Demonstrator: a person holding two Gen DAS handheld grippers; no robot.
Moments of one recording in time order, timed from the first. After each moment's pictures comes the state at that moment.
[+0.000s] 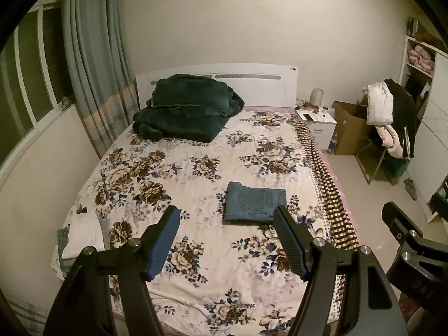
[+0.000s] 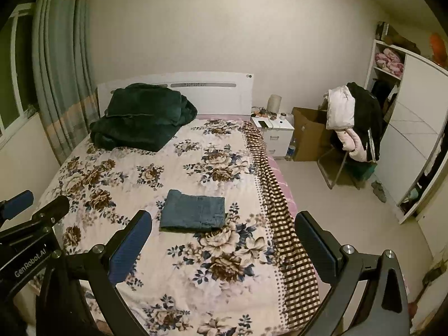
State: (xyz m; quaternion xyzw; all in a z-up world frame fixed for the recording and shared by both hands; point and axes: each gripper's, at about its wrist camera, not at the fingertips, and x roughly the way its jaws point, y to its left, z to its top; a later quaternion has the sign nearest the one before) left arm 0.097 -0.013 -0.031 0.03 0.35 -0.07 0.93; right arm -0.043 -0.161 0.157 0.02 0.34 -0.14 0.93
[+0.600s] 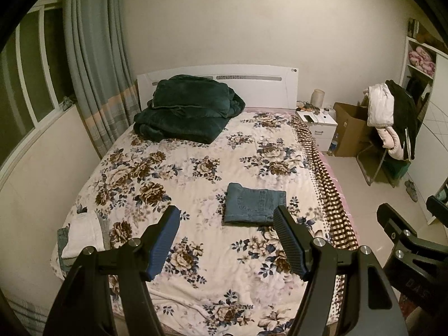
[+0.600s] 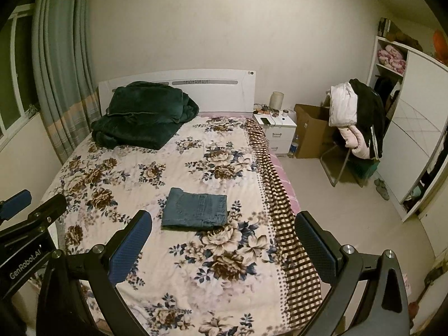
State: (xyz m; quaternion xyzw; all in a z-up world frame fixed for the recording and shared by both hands) left arm 0.098 -0.015 -0.030 0.04 0.35 -0.07 0.93; right arm -0.038 -0.166 0.154 0.02 0.35 -0.14 0.93
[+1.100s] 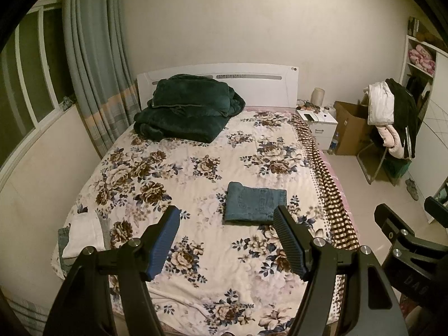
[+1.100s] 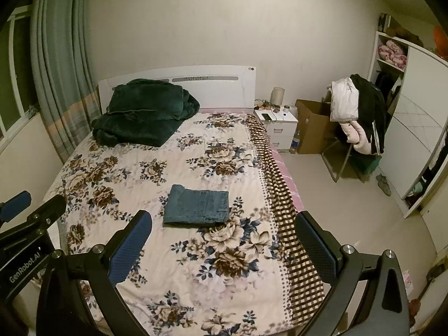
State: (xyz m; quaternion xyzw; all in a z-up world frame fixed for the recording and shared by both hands) left arm 0.097 -0.021 -0.030 0.03 0.35 -0.06 0.93; right arm -0.040 -0.160 0.136 0.03 0.35 -0.14 0.93
